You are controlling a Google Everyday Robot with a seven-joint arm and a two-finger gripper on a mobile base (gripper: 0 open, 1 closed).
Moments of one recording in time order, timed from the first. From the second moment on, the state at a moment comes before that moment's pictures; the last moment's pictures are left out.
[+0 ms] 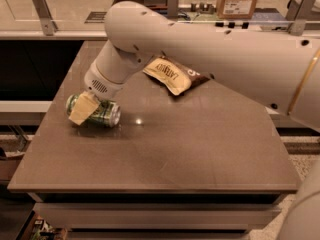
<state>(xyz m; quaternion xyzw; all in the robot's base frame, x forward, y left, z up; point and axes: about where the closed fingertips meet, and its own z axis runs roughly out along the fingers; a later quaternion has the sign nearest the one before) 0.533 0.186 0.839 -0.57 0.75 0.24 0.22</state>
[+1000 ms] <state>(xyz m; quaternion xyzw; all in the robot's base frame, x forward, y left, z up) 0.537 0.204 0.833 -0.59 0.74 0.24 0.22</state>
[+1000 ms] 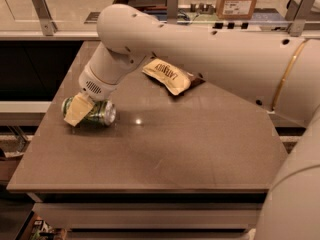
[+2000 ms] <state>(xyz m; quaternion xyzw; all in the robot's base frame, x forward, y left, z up) 0.538 0.211 0.833 -0.59 0.74 0.23 0.21</state>
